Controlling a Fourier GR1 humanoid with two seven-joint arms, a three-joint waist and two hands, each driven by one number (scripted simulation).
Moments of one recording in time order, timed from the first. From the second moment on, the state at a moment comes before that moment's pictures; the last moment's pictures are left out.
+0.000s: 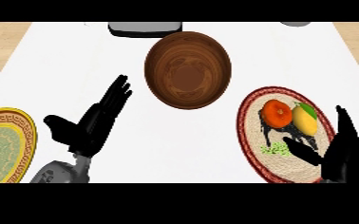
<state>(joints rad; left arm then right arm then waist) -0.15 0.36 -0.40 -1.56 0.47 0.19 0.01 0.12 -0.34 0.15 -1.63 0.84 -0.65 0.72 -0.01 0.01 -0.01</state>
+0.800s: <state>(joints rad) -0.18 0.35 -0.39 -1.55 0.48 0.16 0.05 -0.24 -0.16 0.09 -1.63 0.98 -0.05 1.24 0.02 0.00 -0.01</state>
